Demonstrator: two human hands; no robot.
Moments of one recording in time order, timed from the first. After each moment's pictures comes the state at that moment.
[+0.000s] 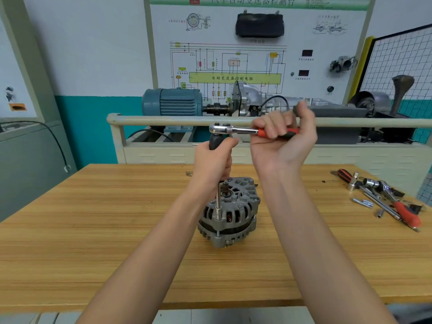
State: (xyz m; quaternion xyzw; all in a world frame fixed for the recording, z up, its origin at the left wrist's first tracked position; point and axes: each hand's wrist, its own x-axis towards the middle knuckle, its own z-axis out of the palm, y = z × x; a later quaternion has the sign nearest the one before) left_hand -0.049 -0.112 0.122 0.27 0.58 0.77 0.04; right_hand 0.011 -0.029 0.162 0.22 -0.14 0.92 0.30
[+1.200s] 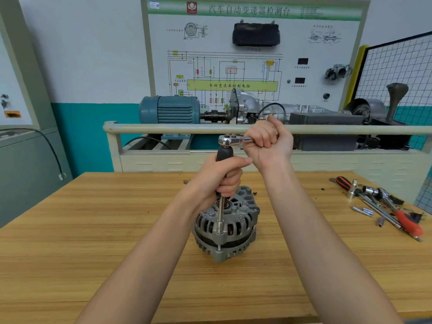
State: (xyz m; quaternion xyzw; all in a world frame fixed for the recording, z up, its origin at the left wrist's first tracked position) left_hand -0.063 -0.115 0.122 0.41 0.55 0.69 0.22; right_hand -0.044 0.015 0.159 0.20 -0.04 0.98 0.07
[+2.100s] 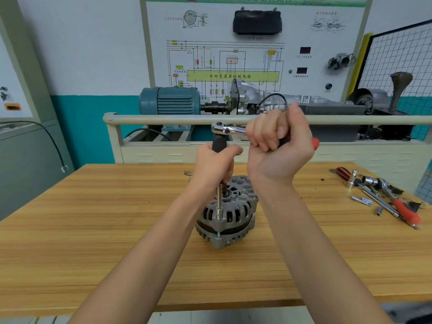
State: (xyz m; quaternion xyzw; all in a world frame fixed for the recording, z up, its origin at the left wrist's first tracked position) left_hand -0.053 -0.106 0.117 0.30 0.60 0.74 0.05; right_hand 0.013 -0.046 0.154 0.32 -0.30 0.77 0.46
